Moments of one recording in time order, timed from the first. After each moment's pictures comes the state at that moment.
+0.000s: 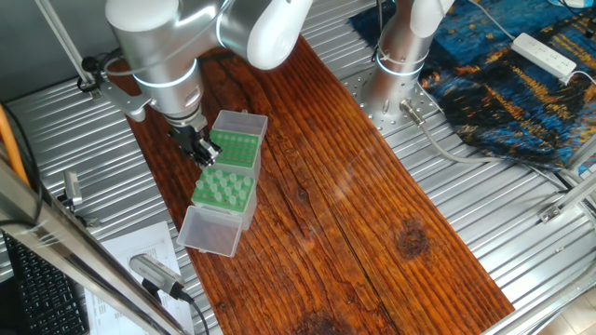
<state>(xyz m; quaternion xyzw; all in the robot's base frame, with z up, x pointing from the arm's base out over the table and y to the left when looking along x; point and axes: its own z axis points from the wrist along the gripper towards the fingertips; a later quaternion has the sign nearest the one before) 0.586 0.069 0.181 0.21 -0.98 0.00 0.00</state>
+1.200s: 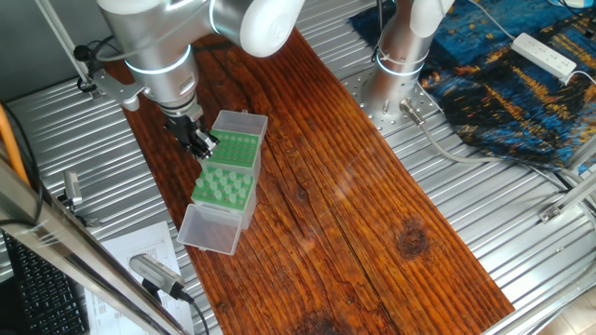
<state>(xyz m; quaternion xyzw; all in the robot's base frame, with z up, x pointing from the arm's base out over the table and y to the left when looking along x) 0.586 0.065 0.203 0.21 -0.98 -0.01 0.01</state>
